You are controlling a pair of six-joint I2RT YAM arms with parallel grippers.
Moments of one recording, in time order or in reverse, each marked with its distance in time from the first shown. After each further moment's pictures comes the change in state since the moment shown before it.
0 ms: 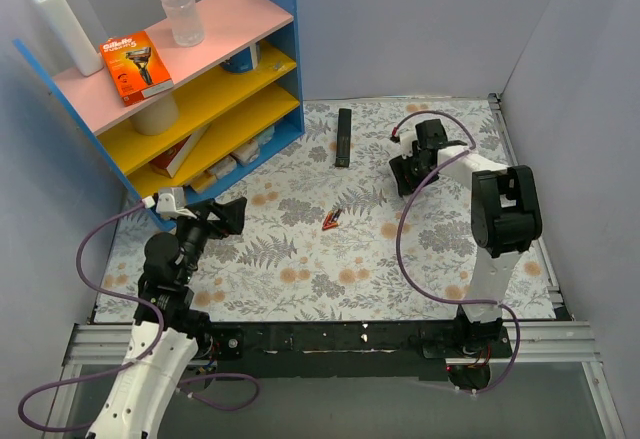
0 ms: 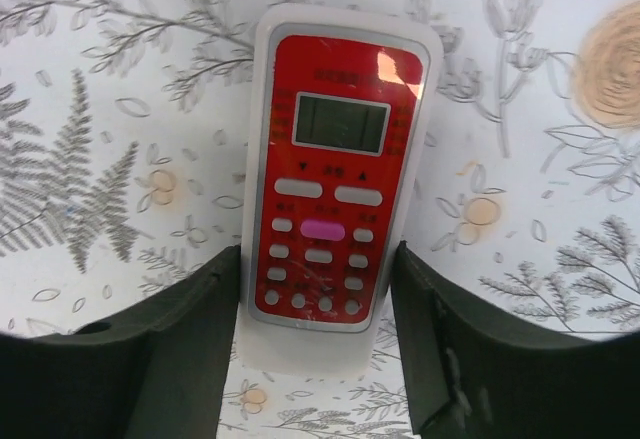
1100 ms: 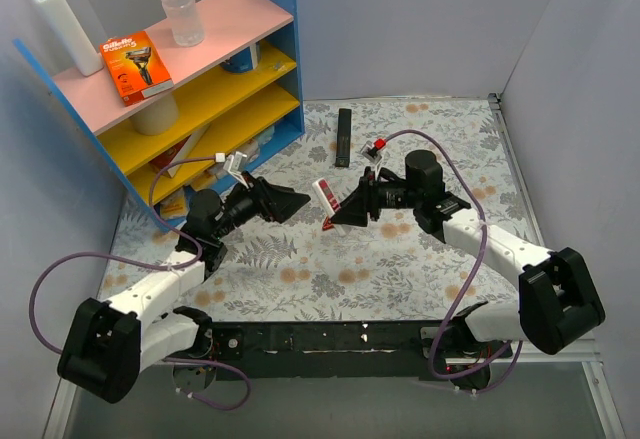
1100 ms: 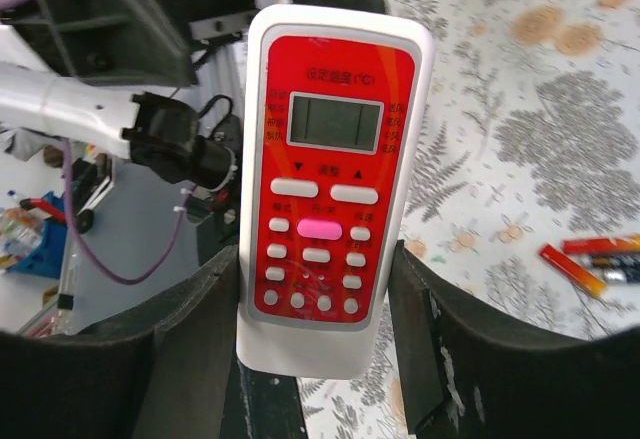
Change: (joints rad) left arm -0.187 0.701 0.088 0.641 0.486 -0.306; right arm 0.336 -0.634 -0.528 0.663 -0.734 0.713
